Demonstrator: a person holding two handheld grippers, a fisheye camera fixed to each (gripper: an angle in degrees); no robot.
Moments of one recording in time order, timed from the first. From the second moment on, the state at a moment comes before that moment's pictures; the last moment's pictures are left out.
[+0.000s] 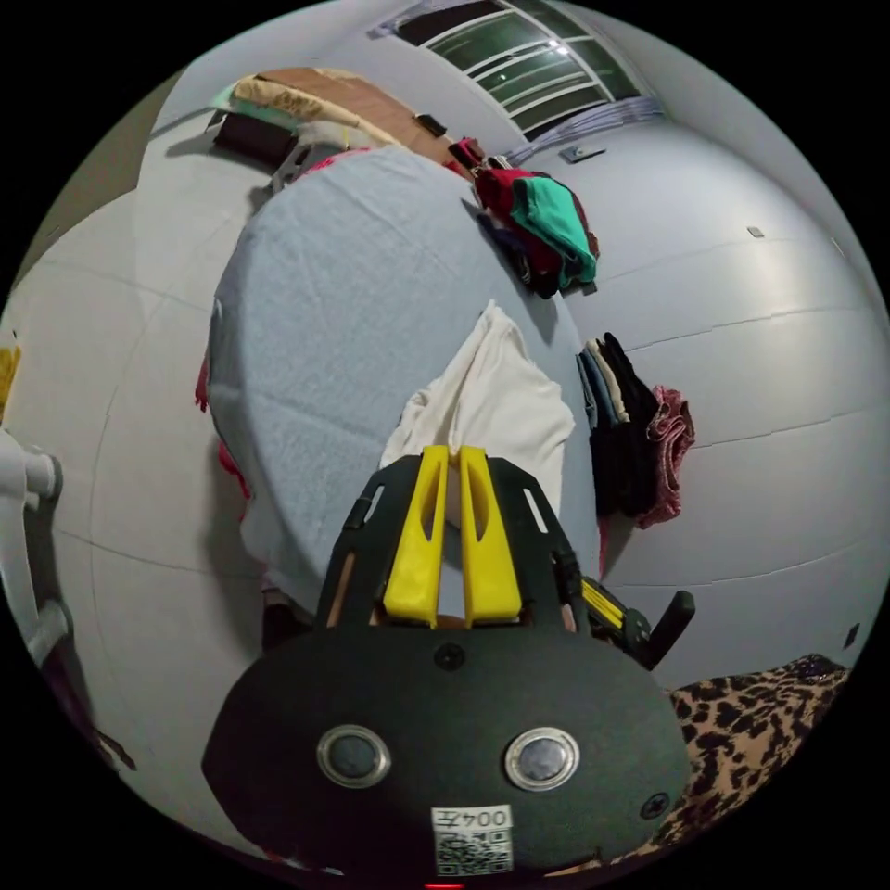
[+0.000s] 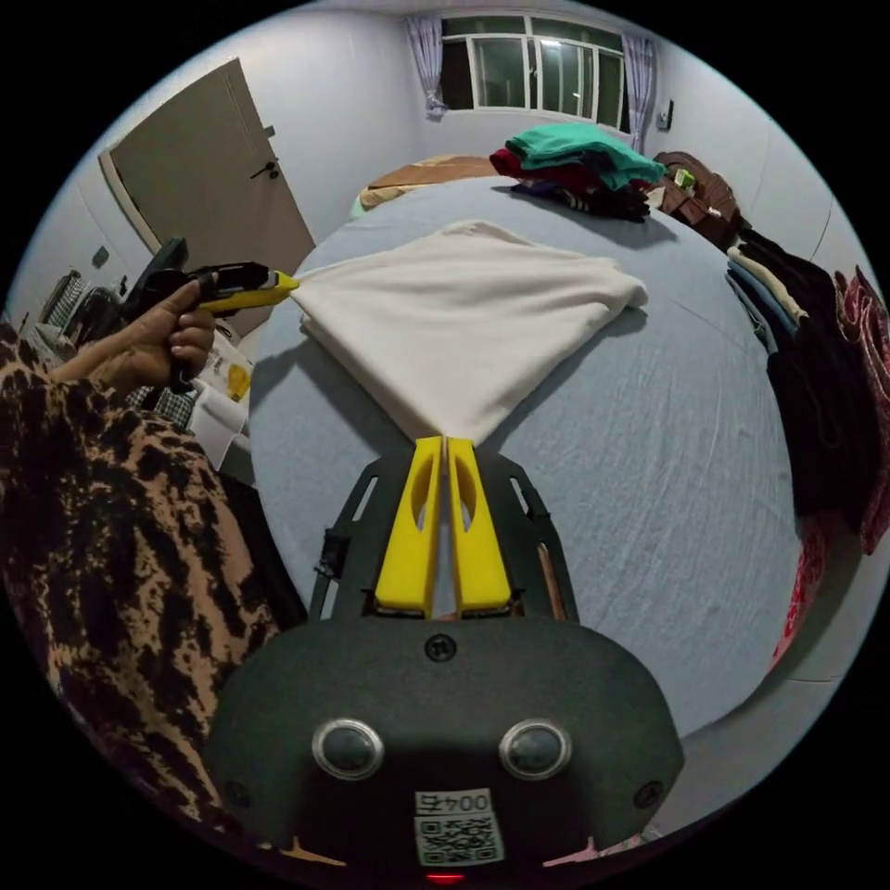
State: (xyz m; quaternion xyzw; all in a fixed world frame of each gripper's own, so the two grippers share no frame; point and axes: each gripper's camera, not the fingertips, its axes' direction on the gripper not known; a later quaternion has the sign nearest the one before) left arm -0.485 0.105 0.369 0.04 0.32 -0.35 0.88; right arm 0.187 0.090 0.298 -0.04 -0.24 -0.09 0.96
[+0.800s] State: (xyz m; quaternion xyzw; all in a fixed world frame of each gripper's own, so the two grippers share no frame) left arm -0.336 -0.044 0.318 0.10 0.17 -0.09 0.98; right arm 0.244 0.039 0.346 -0.13 -0.36 0.00 0.92
